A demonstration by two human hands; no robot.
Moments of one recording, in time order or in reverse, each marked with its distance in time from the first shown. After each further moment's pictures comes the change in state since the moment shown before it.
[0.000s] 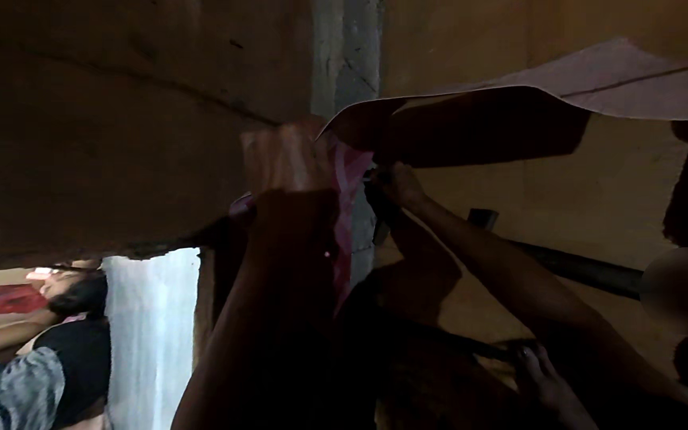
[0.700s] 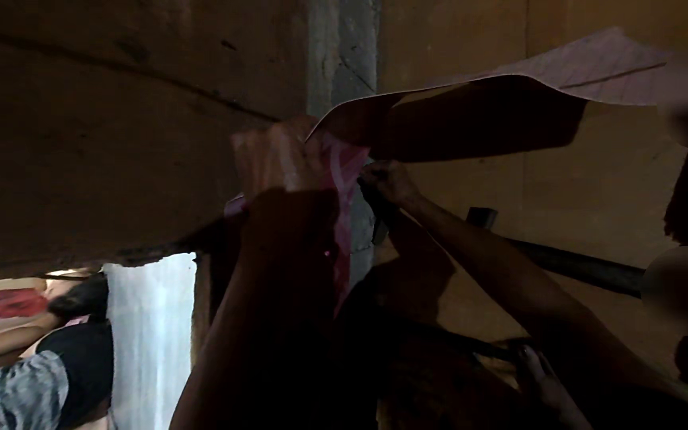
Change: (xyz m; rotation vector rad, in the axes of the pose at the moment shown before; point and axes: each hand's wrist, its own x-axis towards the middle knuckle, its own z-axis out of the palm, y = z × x) left_hand 0.003 -0.003 0.001 -0.026 0.034 -0.015; right_hand 0.010 0.006 0.012 0.242 0.046 -0.097
